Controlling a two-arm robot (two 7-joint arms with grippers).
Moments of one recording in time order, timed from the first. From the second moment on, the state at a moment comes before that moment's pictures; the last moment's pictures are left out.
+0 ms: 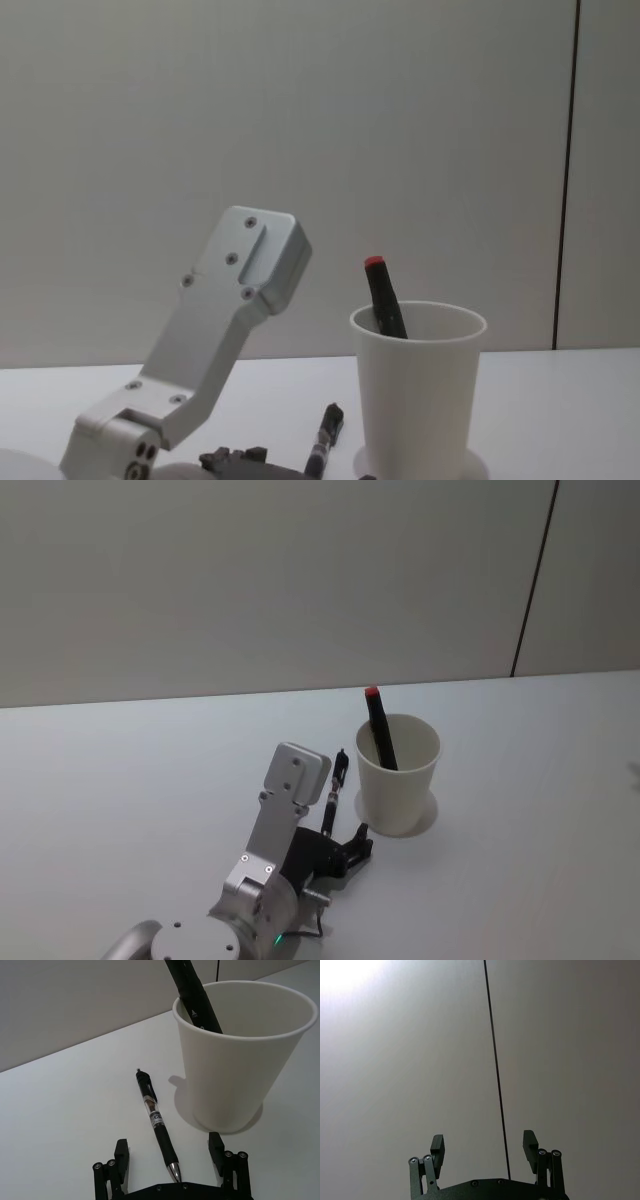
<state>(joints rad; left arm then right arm) -0.04 0.27 0.51 -1.72 -0.25 0.41 0.13 0.21 0.60 0.01 -1.80 0.84 -0.09 0.23</state>
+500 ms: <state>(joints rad) -0.04 0.27 0.50 -1.71 -0.24 0.41 0.13 0.21 0.60 0.01 -1.80 0.84 -0.09 0.23</state>
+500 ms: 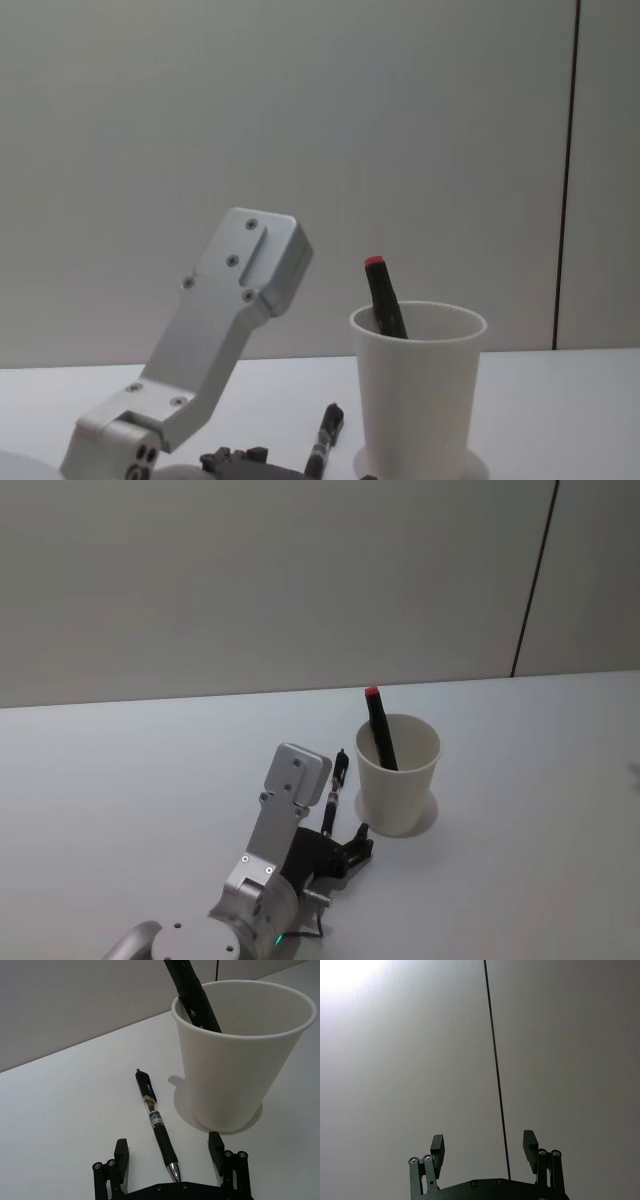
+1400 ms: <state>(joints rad) -0.04 0.26 0.50 -1.71 -0.26 0.40 0.13 0.21 0.60 0.01 -1.80 0.84 -0.09 0.23</state>
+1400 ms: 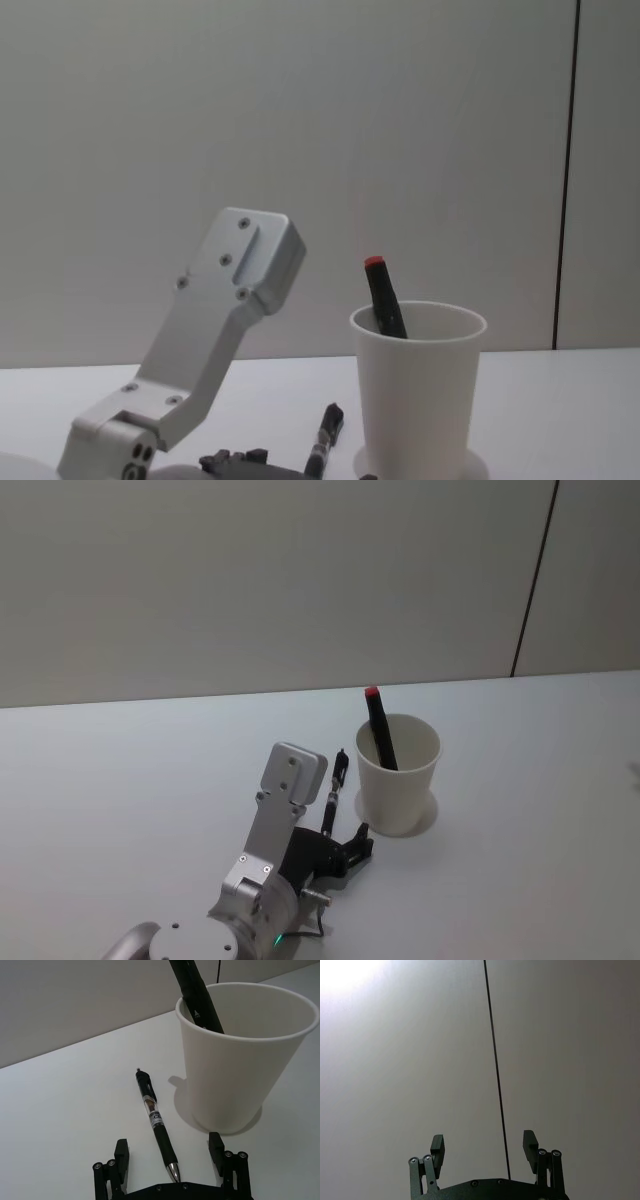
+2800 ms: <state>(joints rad) -0.04 0.26 0.49 -1.71 -0.26 0.40 0.13 0.21 0.60 0.01 -1.80 0.84 -0.09 0.23</state>
